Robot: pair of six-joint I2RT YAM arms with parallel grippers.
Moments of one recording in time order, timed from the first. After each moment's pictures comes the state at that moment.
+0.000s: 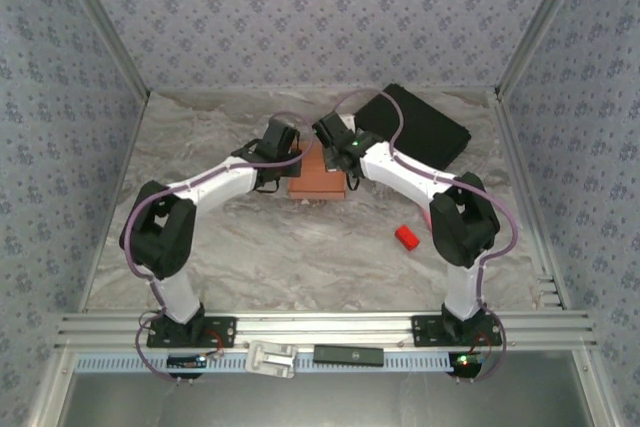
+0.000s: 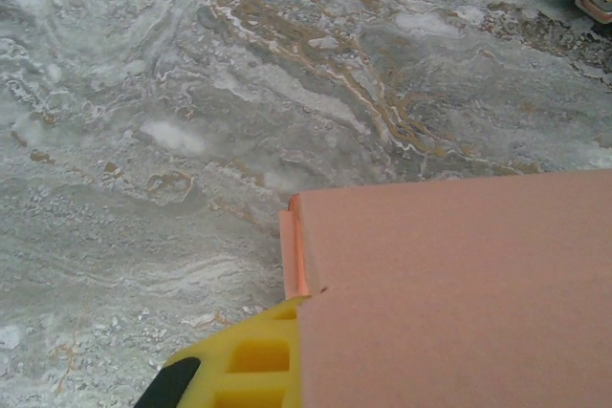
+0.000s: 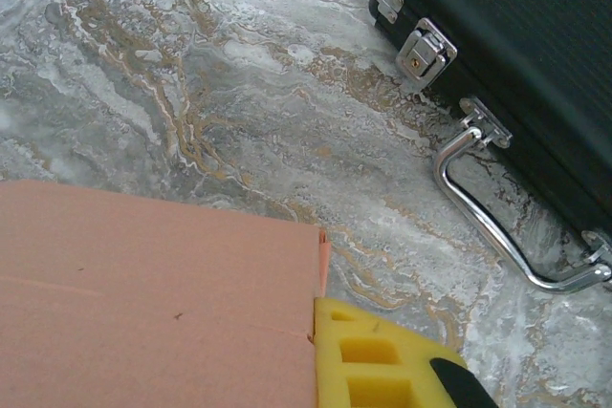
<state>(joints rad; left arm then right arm) -0.58 1.75 1.20 -0.30 -0.18 -0.41 0.69 1.89 1.52 -0.60 0.41 0.45</state>
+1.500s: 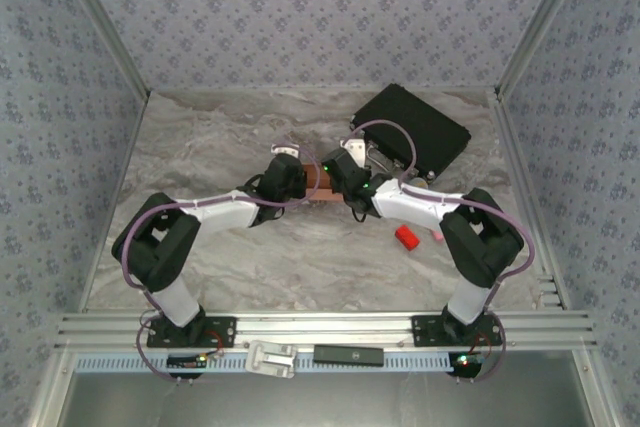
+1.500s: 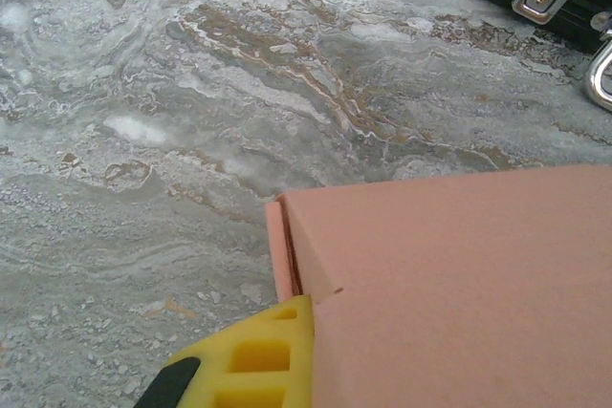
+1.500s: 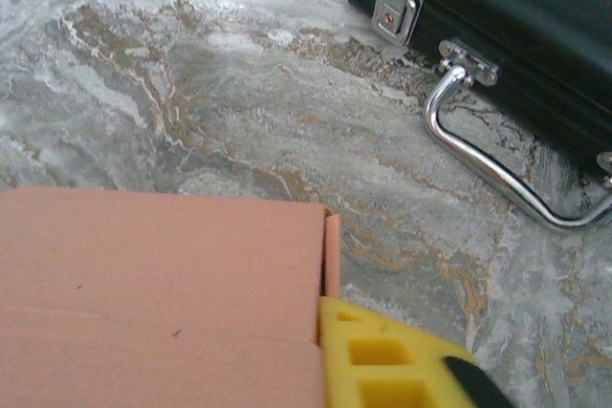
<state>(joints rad) -0.70 1.67 0.88 0.13 -0.30 -0.41 0.76 1.73 1.08 -0.19 0.52 0.54</state>
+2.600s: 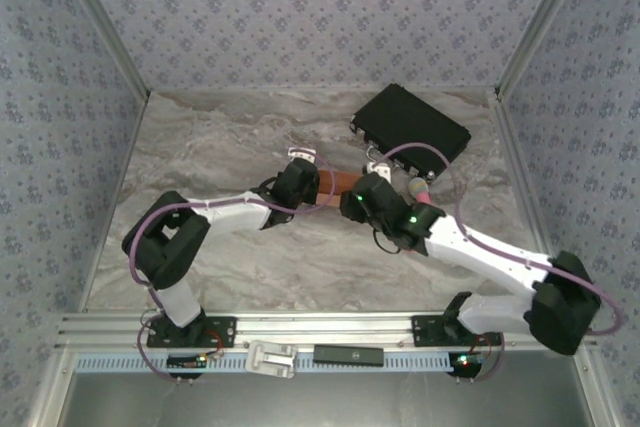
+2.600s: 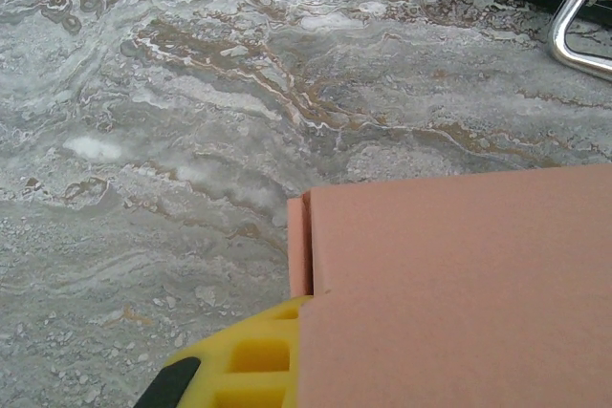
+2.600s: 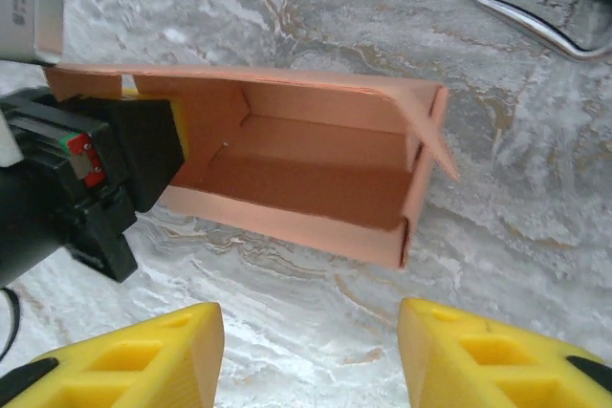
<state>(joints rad) -0.78 1.72 0.93 0.10 -0.39 -0.34 0.84 1.17 0.80 -0.37 0.31 0.74</state>
